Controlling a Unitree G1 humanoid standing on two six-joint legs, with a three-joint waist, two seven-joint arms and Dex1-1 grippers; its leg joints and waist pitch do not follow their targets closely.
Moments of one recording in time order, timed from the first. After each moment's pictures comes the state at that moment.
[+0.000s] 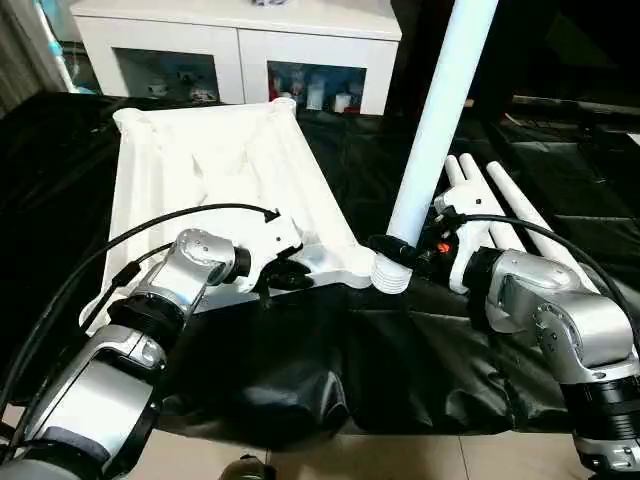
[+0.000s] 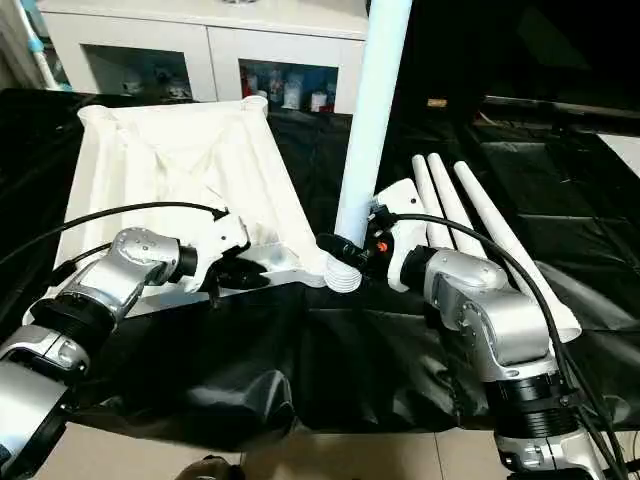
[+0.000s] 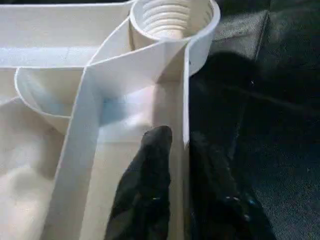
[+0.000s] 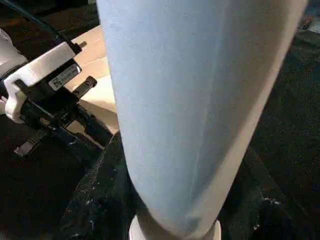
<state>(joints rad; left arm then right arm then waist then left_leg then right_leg) -0.81 0.37 -0.39 0.88 0.00 0.06 -1.06 -0.42 -0.41 0.07 -0.05 0.39 0.65 0.64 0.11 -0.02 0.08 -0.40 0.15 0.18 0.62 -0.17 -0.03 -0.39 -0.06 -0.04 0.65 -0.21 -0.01</state>
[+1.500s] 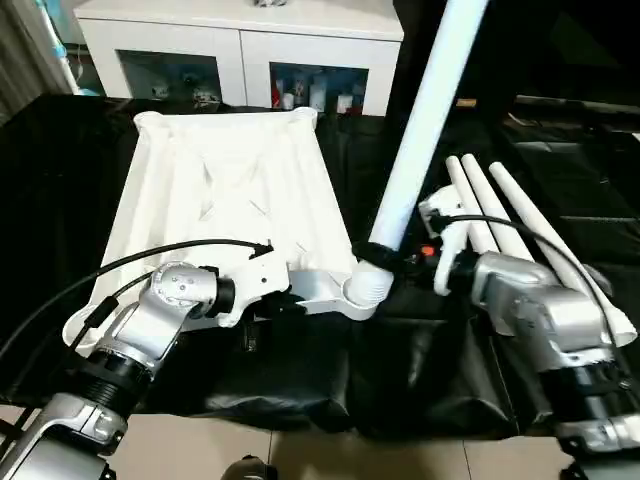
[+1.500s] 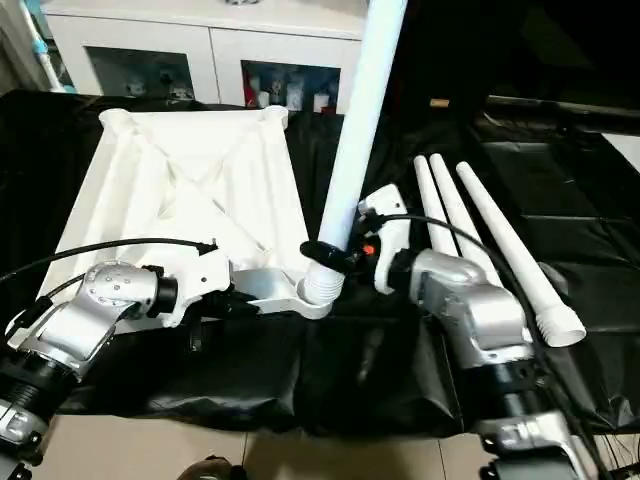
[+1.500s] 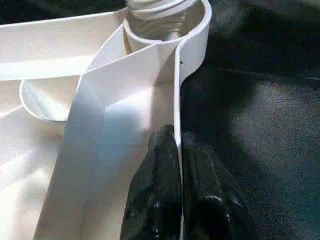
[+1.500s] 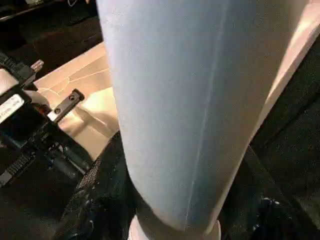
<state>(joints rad) -0.51 0.47 -0.34 0.41 0.03 0.06 -1.09 -0.50 -0.34 0.09 0.15 0.39 0.59 0.75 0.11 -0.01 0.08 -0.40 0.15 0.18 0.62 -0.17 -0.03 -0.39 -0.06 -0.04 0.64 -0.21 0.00</state>
